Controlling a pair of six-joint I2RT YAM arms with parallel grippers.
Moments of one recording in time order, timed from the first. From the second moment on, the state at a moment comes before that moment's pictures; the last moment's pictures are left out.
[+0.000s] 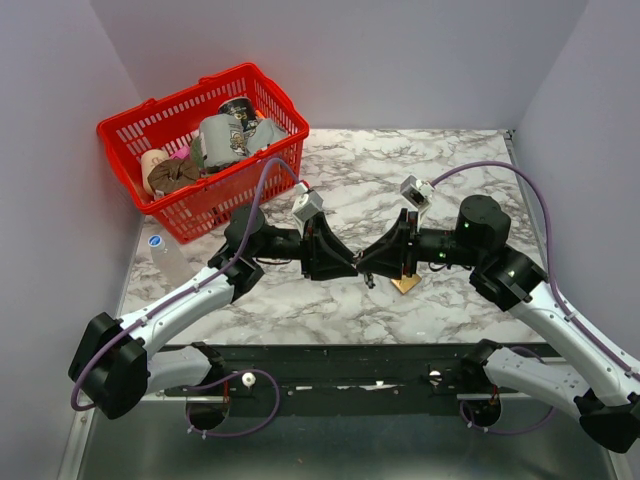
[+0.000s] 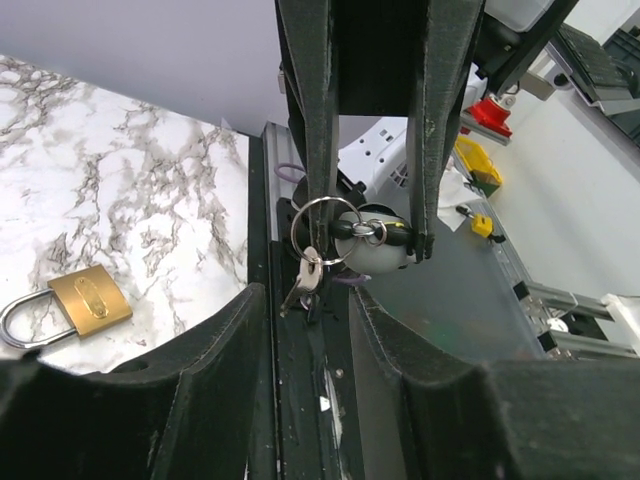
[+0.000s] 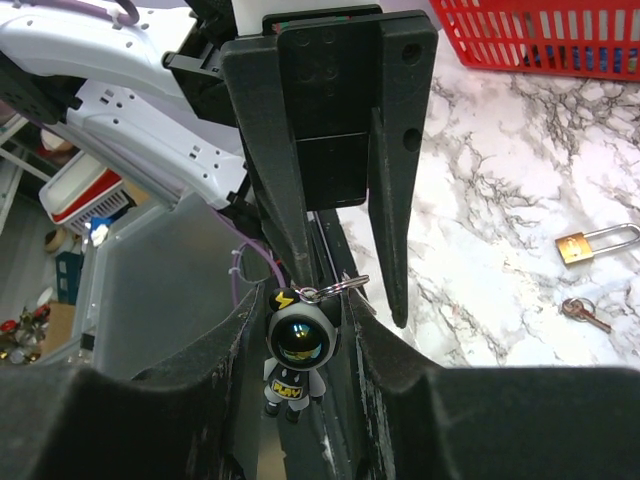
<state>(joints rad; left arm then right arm) -0.67 1.17 0.73 0.60 1.01 -0.59 0.68 0.91 0.98 -0.23 -0.70 0.38</state>
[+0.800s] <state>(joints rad) -0.68 1.16 0.73 0.54 0.94 -0.54 0.65 0.92 0.96 -0.20 -0.72 0.43</state>
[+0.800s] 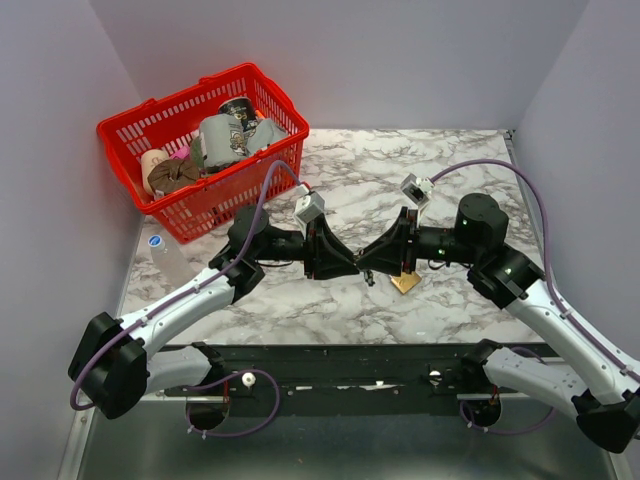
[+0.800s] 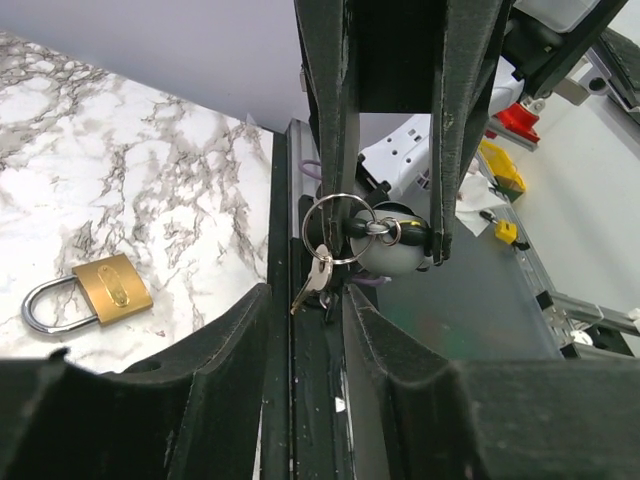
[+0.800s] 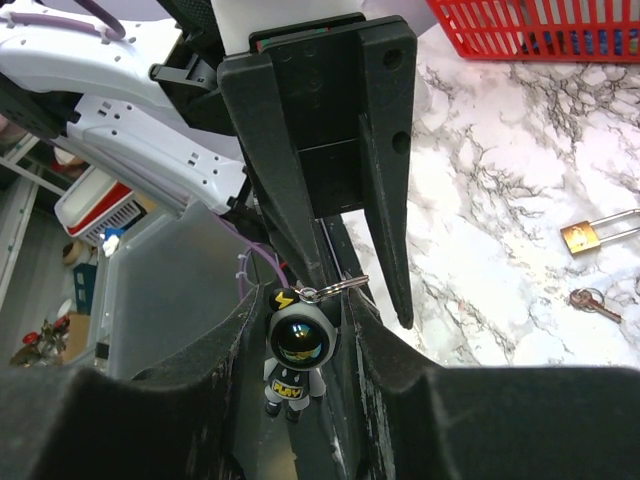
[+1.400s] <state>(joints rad) -0.68 1.16 0.73 0.53 0.94 -0.53 0.62 0.92 0.94 -0.20 -0.72 0.44</state>
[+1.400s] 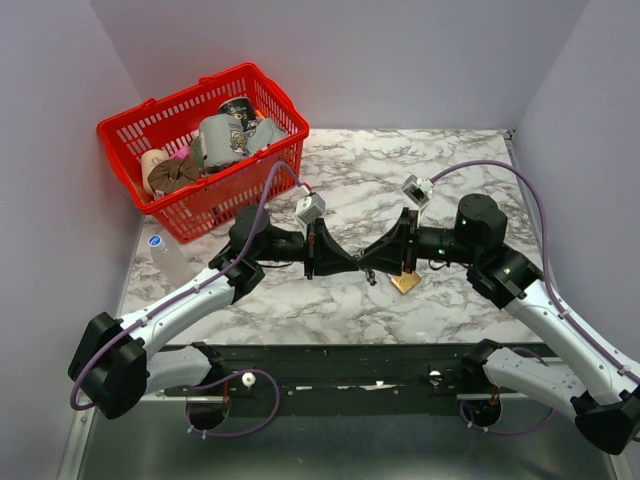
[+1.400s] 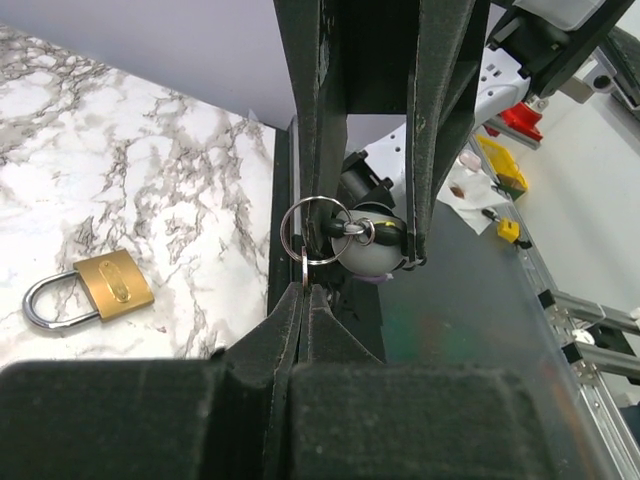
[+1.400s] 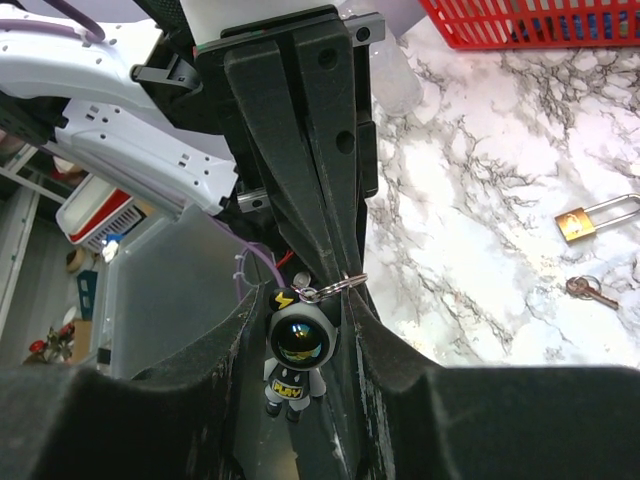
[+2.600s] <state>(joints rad) -0.79 1.24 0.88 -0.07 0.99 -0.12 0.70 0.94 0.93 -0.46 -0.73 0.06</state>
